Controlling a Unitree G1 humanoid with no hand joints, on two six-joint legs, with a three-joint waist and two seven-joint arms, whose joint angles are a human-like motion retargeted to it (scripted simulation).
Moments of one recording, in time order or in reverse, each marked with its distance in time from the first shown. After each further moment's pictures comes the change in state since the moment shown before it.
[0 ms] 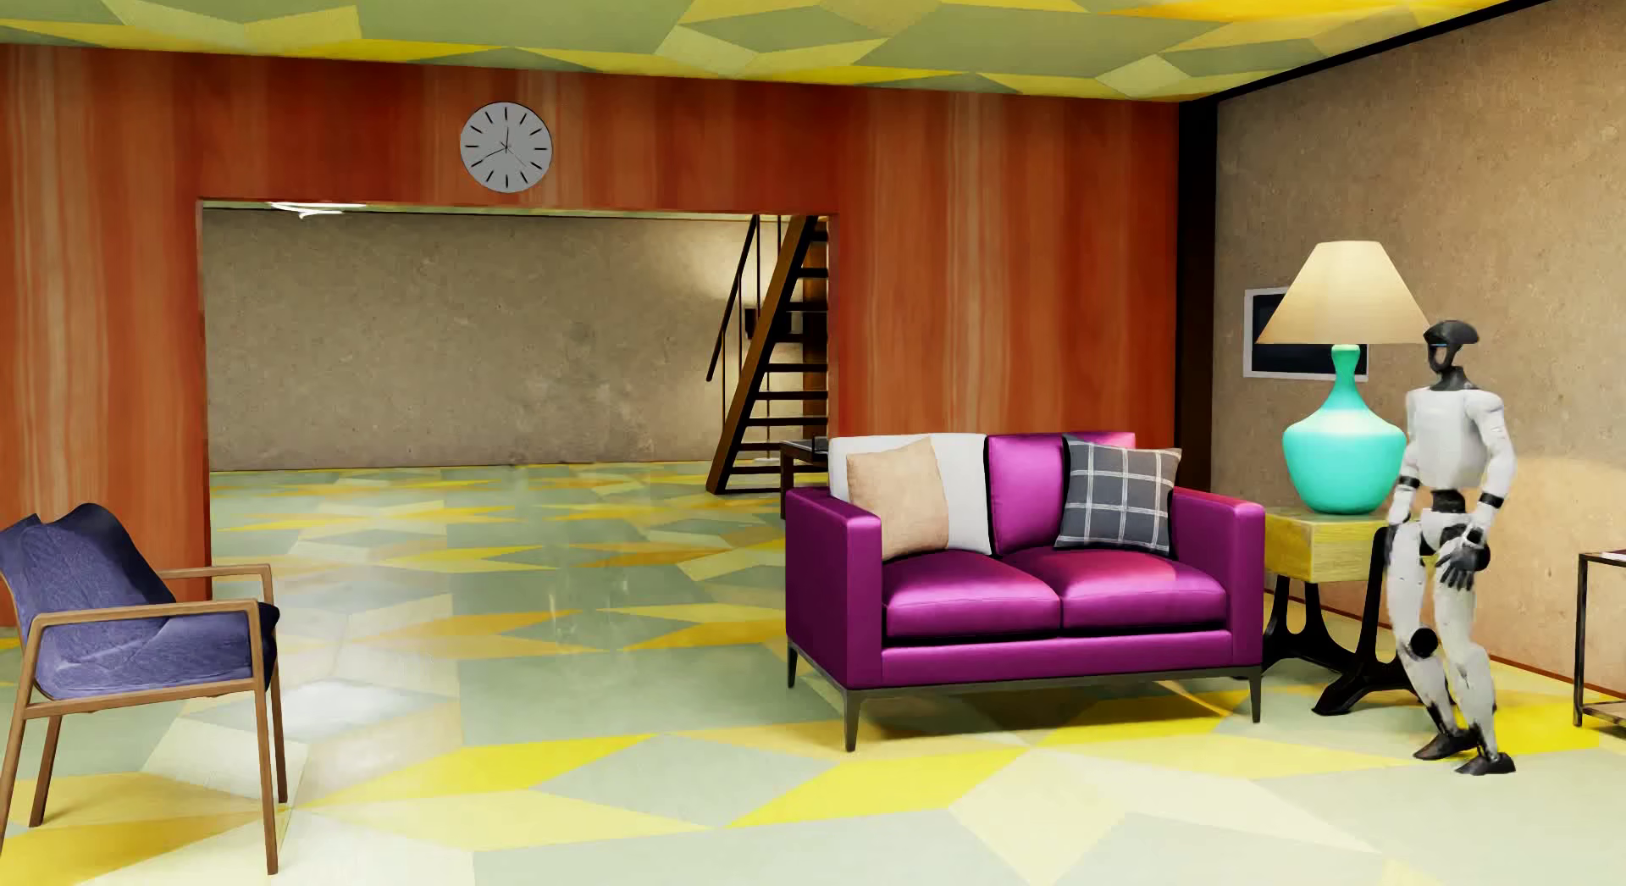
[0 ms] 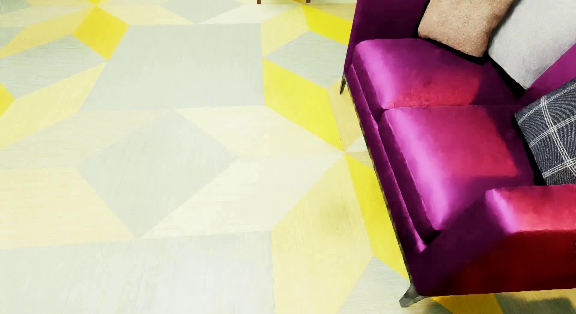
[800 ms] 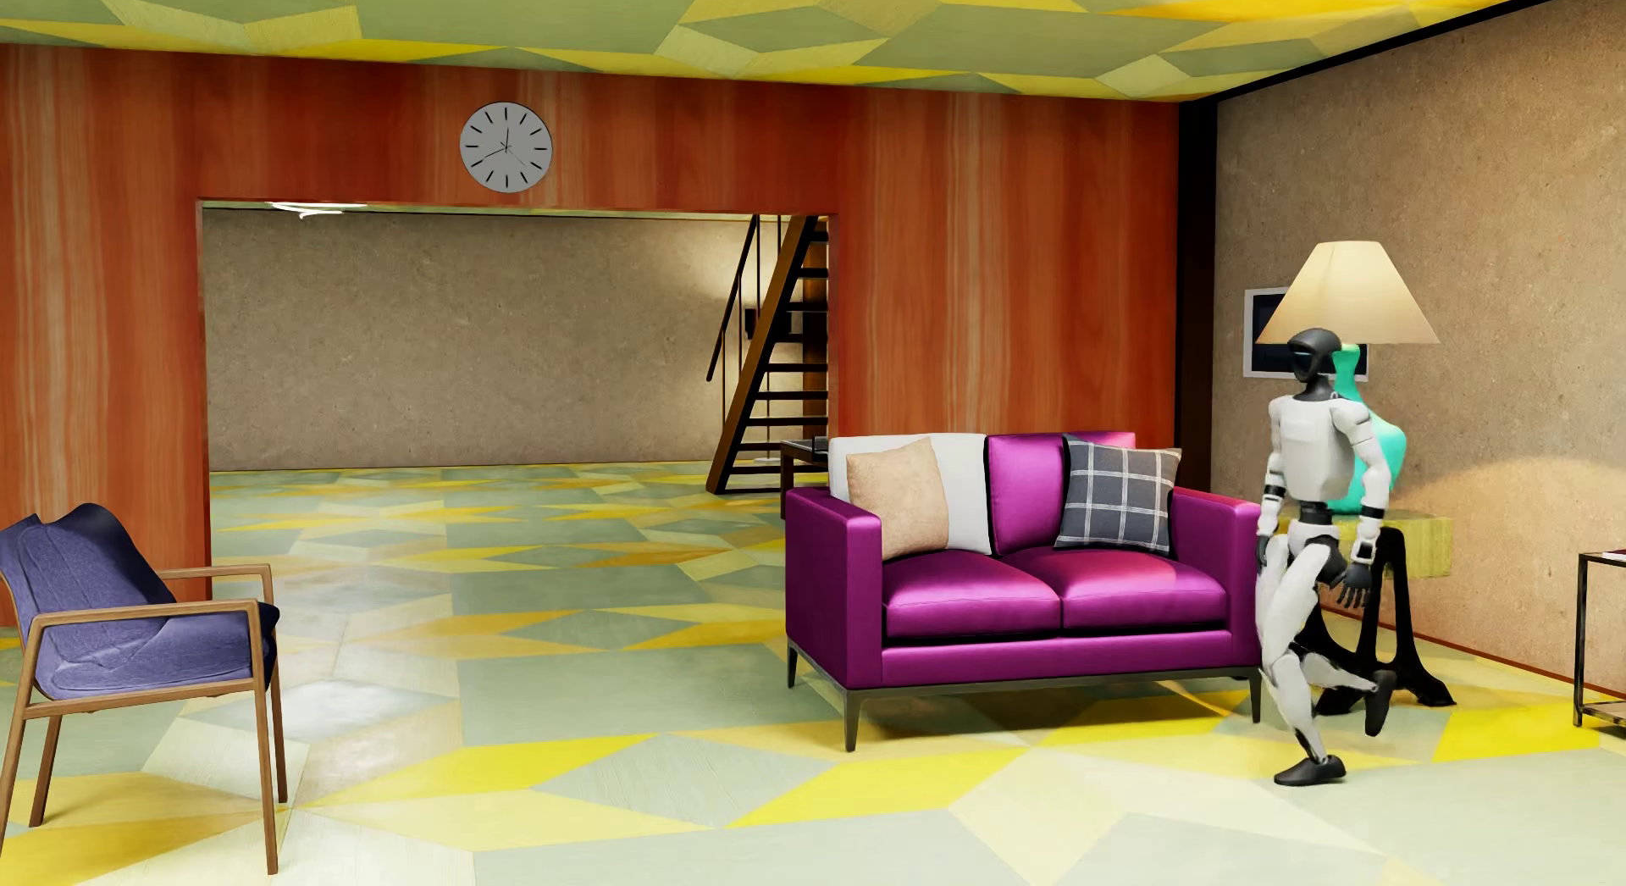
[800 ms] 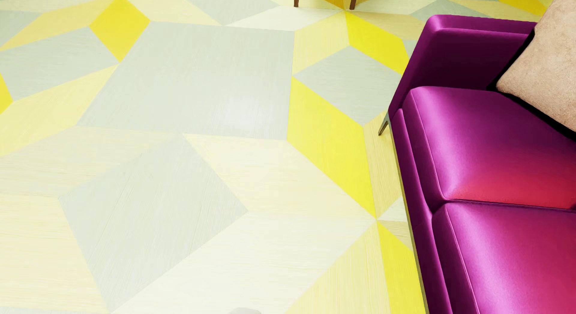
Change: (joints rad) body -0.404 0.059 0.176 -0.038 -0.129 -0.028 0.000 0.000 0.078 0.603 0.808 0.098 0.007 -0.178 0.222 -0.003 -0.026 0.000 0.000 0.121 0.075 0.063 -0.002 0.000 0.000 0.000 0.000 0.000 0.000
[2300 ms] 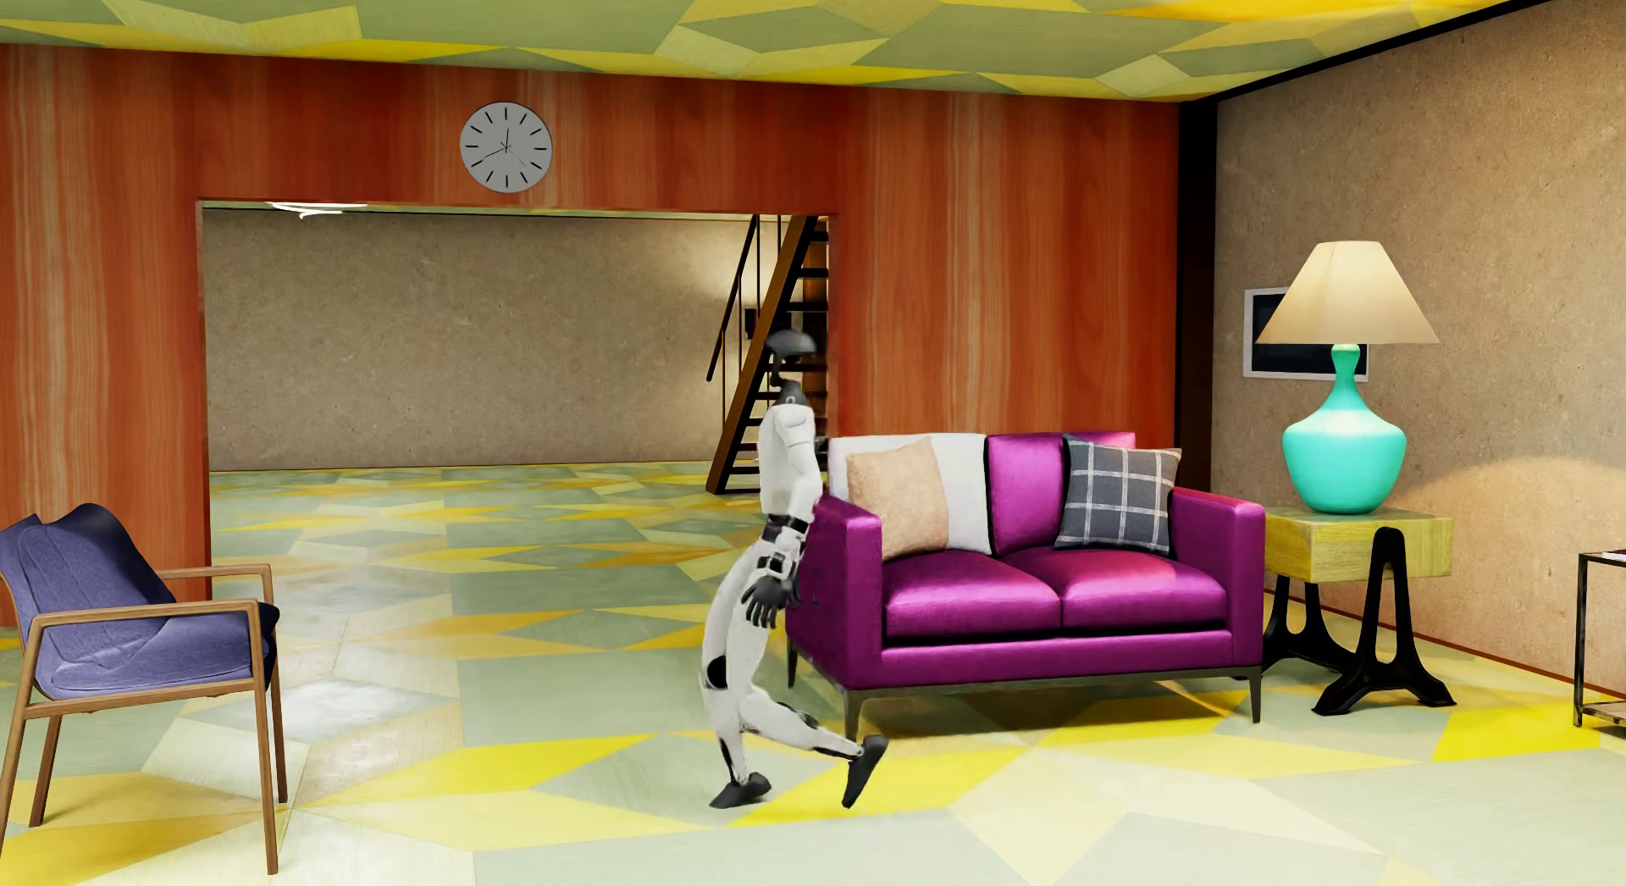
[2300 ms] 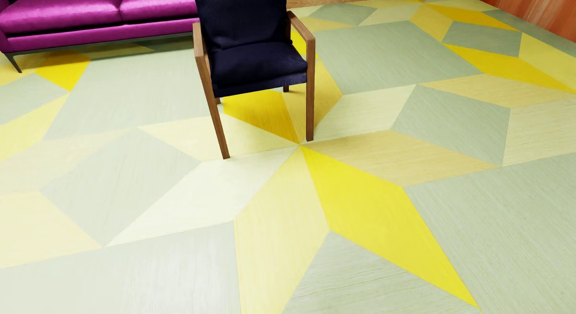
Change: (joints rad) body 0.323 -0.264 -0.254 0.172 0.230 0.120 0.000 0.000 0.005 0.504 -0.650 0.055 0.172 0.161 0.125 0.022 -0.039 0.000 0.000 0.186 -0.052 -0.086 0.098 0.000 0.000 0.000 0.000 0.000 0.000
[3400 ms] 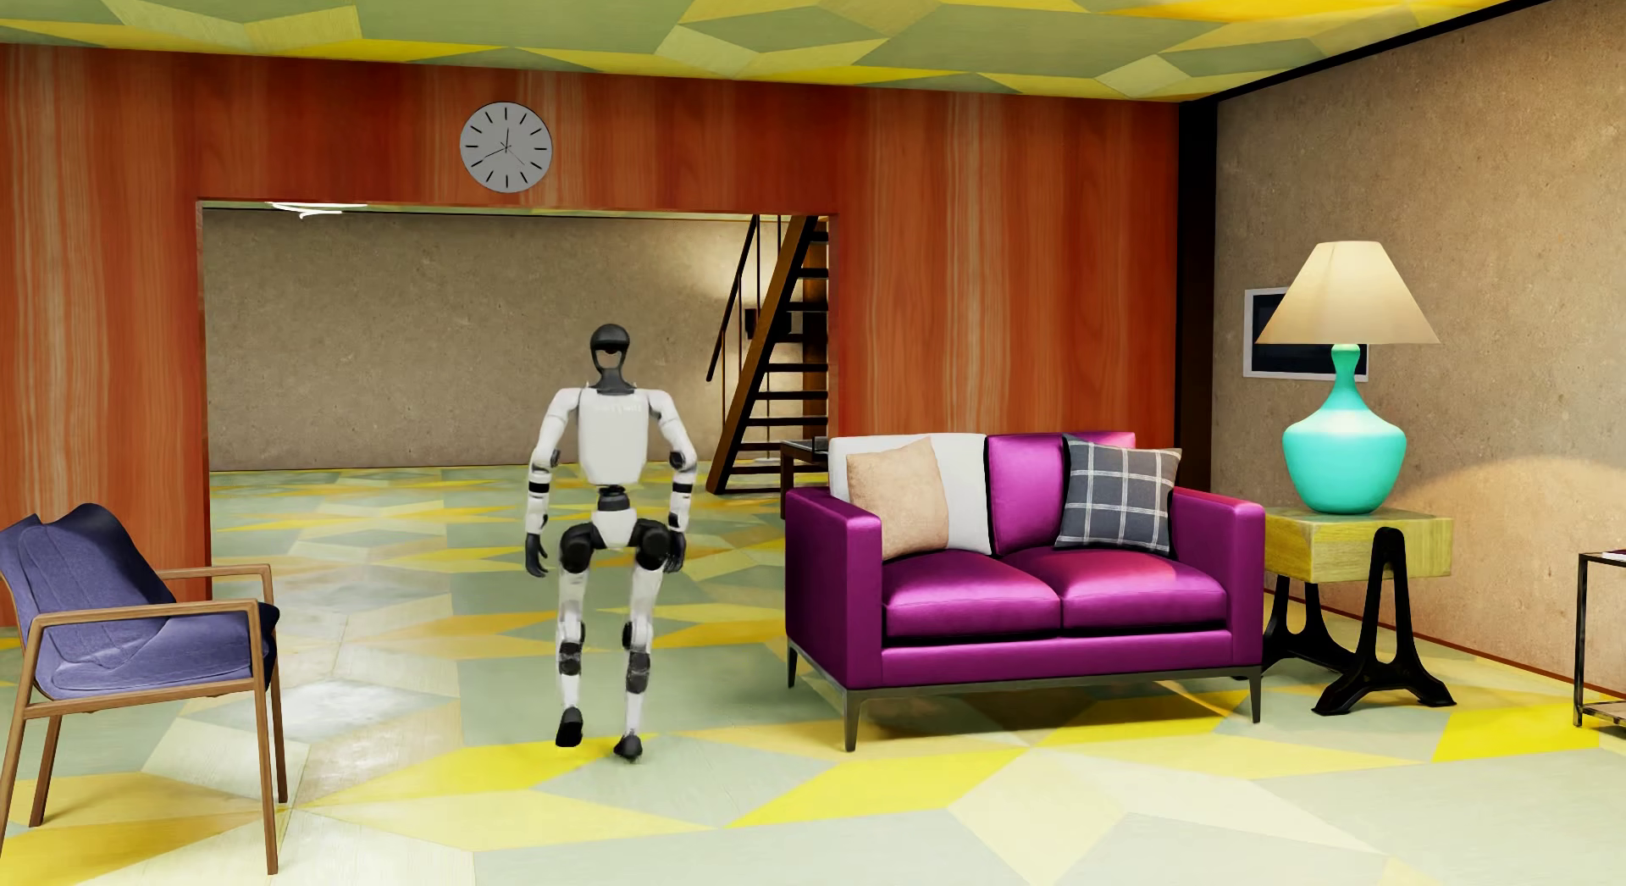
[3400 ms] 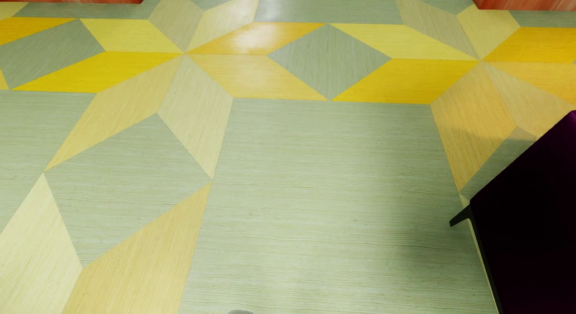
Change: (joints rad) body -0.286 0.210 0.196 -0.004 -0.027 -0.035 0.000 0.000 0.009 -0.093 -0.091 0.073 -0.077 -0.125 -0.379 0.067 -0.015 0.000 0.000 -0.129 -0.004 -0.032 -0.138 0.000 0.000 0.000 0.000 0.000 0.000
